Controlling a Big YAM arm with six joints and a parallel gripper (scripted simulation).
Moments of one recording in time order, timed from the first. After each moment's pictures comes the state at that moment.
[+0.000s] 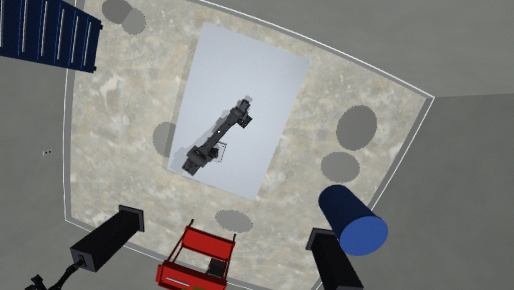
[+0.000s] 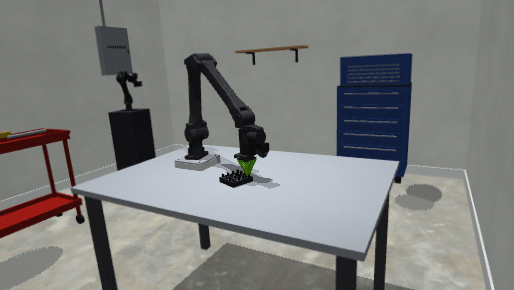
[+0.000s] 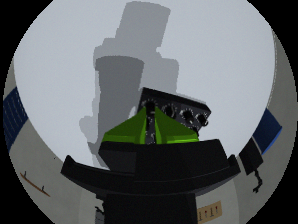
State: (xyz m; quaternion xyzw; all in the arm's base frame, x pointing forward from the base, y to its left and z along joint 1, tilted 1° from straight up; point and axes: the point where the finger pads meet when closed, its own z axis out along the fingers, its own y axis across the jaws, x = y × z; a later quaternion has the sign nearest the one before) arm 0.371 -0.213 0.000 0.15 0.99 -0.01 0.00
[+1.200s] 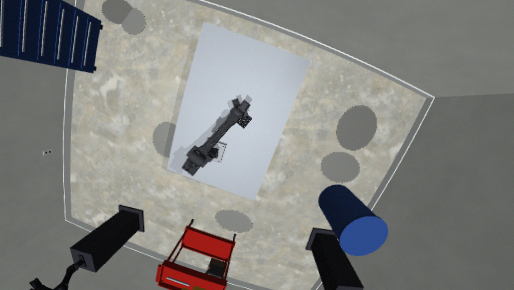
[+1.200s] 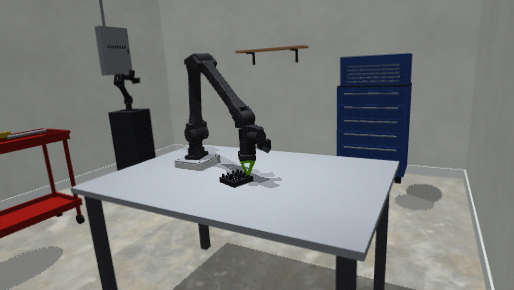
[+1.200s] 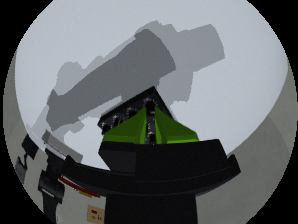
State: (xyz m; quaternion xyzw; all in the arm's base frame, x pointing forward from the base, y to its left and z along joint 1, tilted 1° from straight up) arm 0.371 -0.213 0.000 -0.25 0.97 -0.01 0.00
